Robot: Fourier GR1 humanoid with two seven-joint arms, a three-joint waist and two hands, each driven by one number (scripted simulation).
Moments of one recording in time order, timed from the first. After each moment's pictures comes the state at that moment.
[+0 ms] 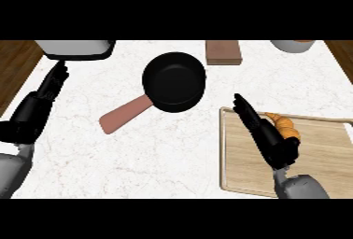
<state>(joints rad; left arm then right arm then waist) -0.26 0.59 -0.19 -1.40 0.20 0.12 -0.19 -0.14 -0.25 0.30 -1.51 -0.16 0.01 0.01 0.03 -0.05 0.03</state>
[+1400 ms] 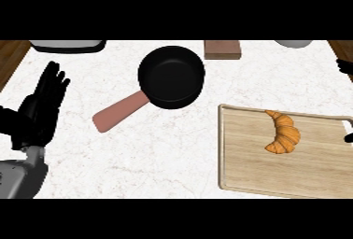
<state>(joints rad) -0.21 0.43 -0.10 -1.57 0.32 0.32 0.14 -0.41 -0.84 0.00 -1.00 0.05 0.44 -0.56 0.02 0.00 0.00</state>
